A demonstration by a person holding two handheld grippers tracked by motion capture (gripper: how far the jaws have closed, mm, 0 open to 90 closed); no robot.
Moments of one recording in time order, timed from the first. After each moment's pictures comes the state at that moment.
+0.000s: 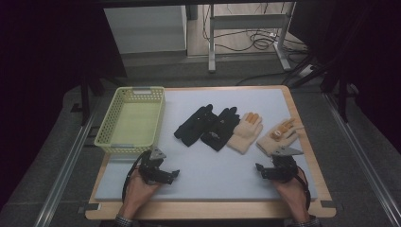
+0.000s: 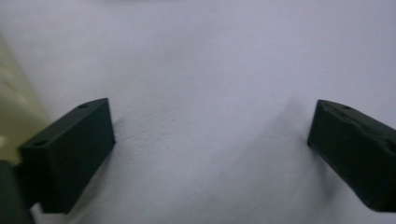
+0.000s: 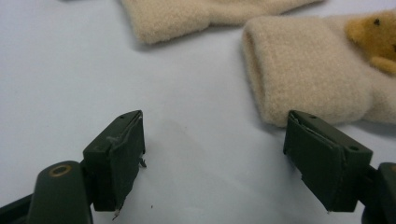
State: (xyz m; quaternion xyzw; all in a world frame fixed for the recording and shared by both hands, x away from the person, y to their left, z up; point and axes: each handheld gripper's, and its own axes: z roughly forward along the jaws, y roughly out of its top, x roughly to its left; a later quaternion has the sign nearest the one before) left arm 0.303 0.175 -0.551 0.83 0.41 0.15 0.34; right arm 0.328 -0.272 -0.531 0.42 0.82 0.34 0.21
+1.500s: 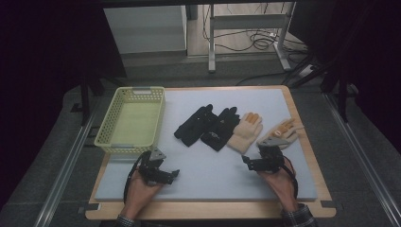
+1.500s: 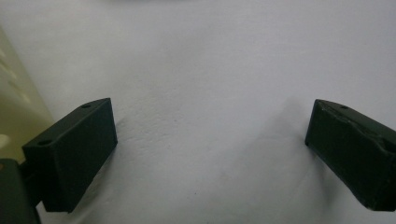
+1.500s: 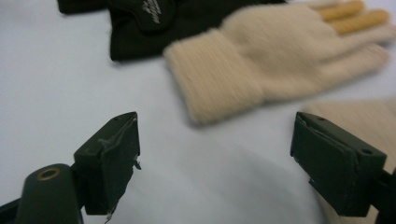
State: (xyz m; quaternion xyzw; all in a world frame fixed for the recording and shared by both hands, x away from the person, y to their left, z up) left arm 0.303 0.176 -0.552 0.83 0.41 0.15 0.35; right arm 0.348 -0.227 -0.511 0.40 0.82 0.38 0.18
